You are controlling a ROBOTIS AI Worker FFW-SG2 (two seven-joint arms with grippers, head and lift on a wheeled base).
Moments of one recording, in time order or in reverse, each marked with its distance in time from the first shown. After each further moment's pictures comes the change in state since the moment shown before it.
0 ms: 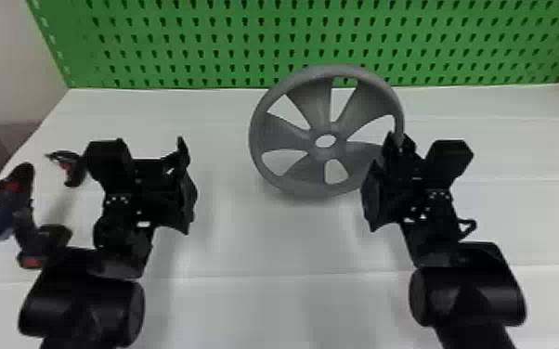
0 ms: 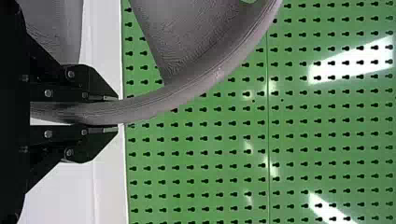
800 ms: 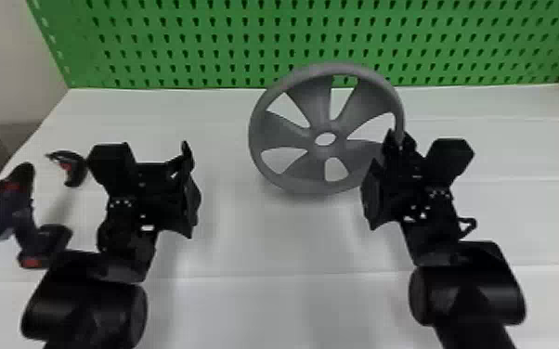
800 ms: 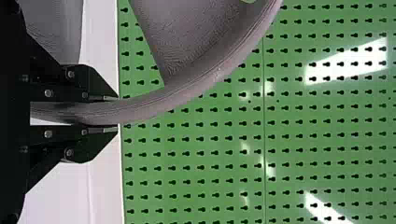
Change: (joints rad) left arm 0.009 0.000 -0.011 -0.004 0.015 0.007 -0.002; right arm -0.003 -0.001 0.003 0.000 0.000 -0.011 0.000
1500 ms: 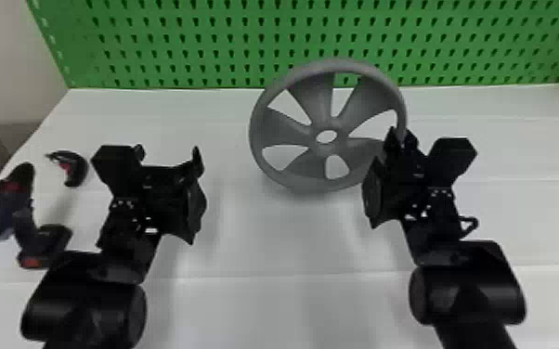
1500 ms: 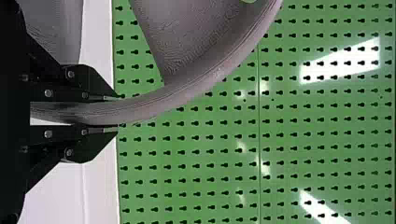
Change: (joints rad) left arm 0.001 0.000 0.003 0.000 0.031 0.033 -0.119; right arm -0.002 0.003 -0.005 0.000 0.001 -0.016 0.000
